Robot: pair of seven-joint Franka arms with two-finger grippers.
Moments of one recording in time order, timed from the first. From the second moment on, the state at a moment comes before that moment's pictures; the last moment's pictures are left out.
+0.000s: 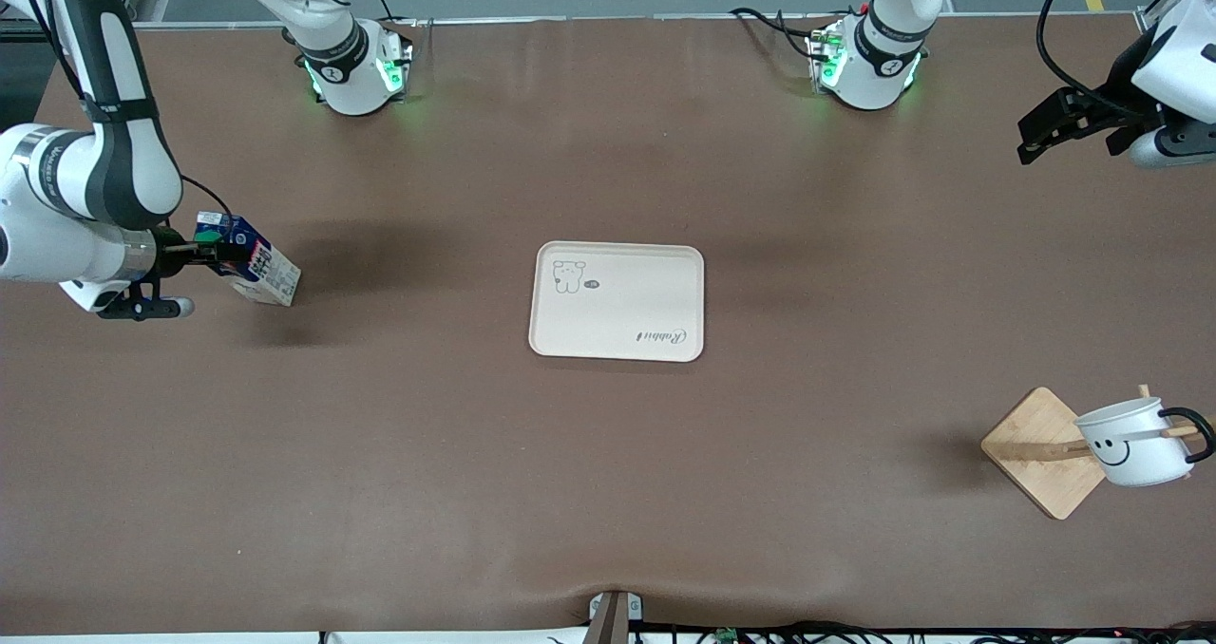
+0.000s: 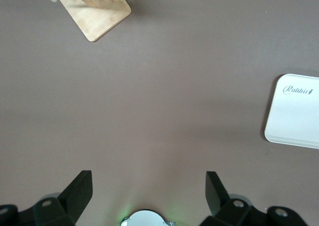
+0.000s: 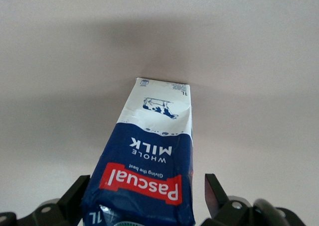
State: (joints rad) left arm 0.02 -0.14 -0.11 -1.65 0.02 1.47 -0.17; right arm -0.09 0.19 -0.13 -2.09 0.02 1.90 -0.22
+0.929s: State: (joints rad) left arm 0.02 -0.14 -0.11 -1.64 0.02 1.46 -0.17; right arm -0.08 0.19 -0.10 -1.46 0.04 1.53 -0.24
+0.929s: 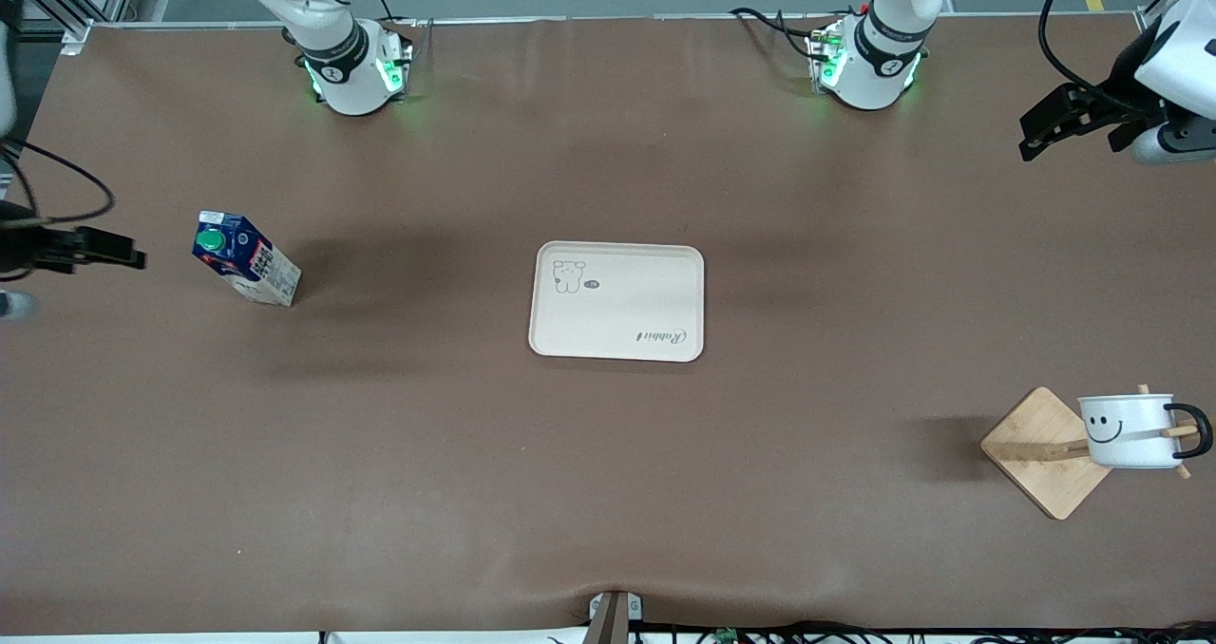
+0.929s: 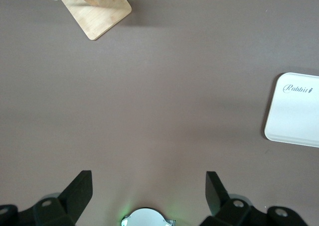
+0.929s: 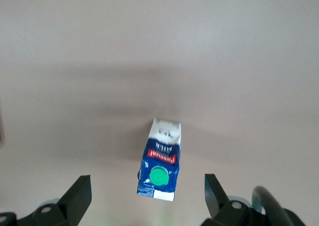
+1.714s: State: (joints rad) left arm 0.02 -0.14 -0.11 -1.64 0.02 1.46 -0.17; right arm -0.07 -0.06 -0.10 -1.50 0.05 1.31 -0.17
